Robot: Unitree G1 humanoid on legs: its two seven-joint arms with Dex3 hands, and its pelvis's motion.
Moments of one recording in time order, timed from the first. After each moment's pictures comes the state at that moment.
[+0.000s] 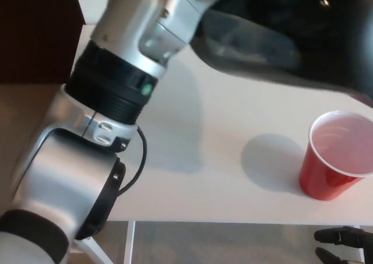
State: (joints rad) left_arm -1.20 0.10 -0.21 0.33 0.86 -0.18 0.24; right_arm -0.23 -0.33 -0.06 1.20 0.01 -0.18 0.24
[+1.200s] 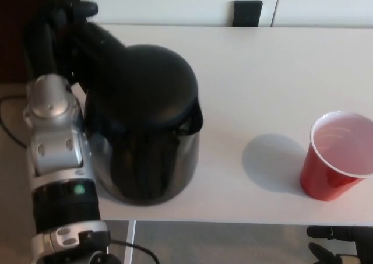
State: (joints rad) left_arm -0.62 -0.10 0.48 0.24 0.32 0.30 0.05; right_arm -0.27 -0.32 -0.01 1.20 -0.02 -0.18 0.22
